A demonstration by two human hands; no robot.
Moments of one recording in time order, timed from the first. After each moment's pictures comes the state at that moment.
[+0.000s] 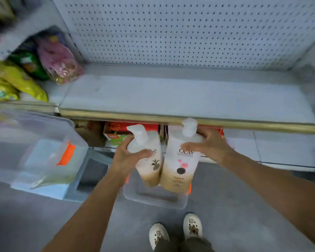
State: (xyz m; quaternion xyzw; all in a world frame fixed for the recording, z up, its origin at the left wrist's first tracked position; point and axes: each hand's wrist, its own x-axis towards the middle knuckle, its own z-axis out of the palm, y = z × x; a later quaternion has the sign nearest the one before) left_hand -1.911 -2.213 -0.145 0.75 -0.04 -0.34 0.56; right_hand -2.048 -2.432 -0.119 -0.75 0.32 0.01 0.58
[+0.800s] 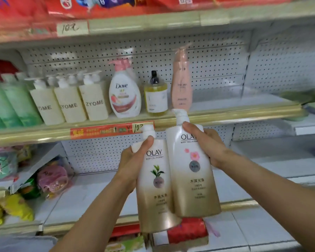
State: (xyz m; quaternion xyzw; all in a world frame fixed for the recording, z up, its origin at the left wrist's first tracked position) left_hand -1.953 -2.342 0.192 0.66 -0.21 -0.28 0.67; right_hand -2.087 -2.495 0.216 -0.65 0.32 -0.29 0.63
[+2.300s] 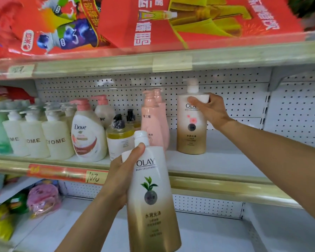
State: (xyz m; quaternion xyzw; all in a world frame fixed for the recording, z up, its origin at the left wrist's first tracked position) left_hand -1.988 -2.538 0.267 0.60 -0.16 -0.18 0.76; right_hand -2.000 -2.832 0.343 -0.75 0.10 -0.43 0.50
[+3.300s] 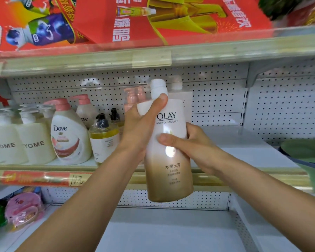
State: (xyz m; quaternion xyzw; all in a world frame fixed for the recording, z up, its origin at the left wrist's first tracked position) left_hand -2.013 -2.605 0.344 0.57 -0.32 -0.10 0.75; right_hand -2.101 -2.709 0.307 -0.75 0.02 -0.24 0.62
